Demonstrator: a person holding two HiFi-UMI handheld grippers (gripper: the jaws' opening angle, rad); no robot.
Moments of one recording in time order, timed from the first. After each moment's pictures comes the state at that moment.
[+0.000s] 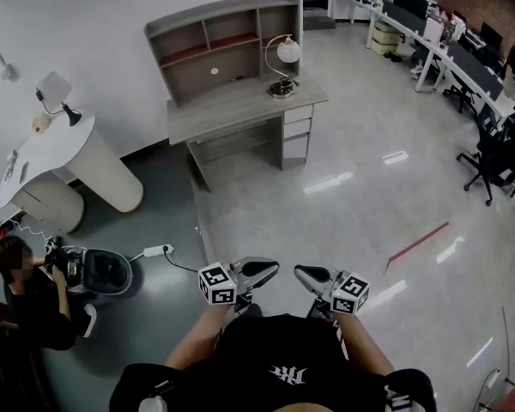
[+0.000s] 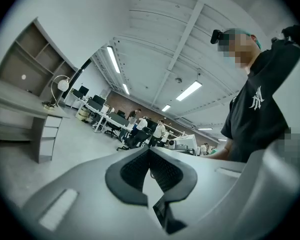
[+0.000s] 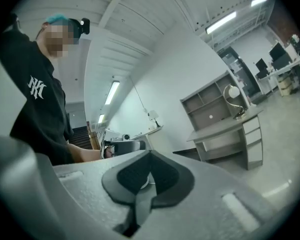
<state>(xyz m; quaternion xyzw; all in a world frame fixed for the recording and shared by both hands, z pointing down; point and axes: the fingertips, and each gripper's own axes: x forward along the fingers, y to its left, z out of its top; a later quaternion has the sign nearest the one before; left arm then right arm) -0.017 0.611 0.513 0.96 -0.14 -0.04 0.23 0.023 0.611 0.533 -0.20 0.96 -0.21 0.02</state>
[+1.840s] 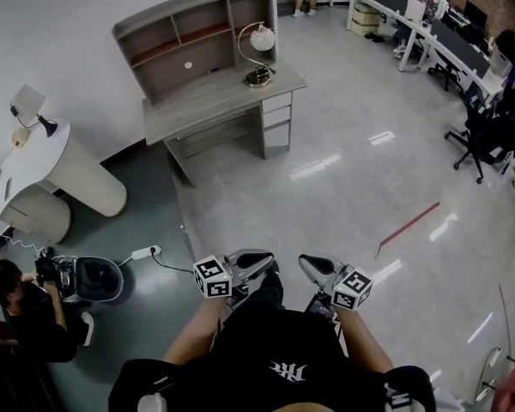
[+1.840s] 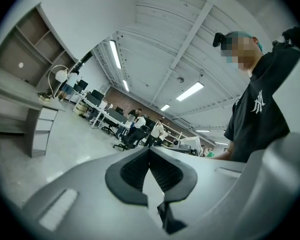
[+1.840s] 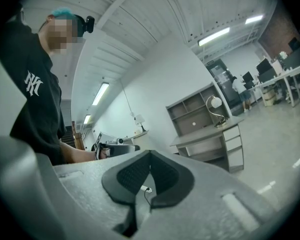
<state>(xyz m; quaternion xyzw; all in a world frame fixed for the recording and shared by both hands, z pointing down) 0.021 0.575 0.533 0.96 -0.12 -0.04 0.26 0.088 0.578 0.543 -0.29 0.94 -0.19 0.02</state>
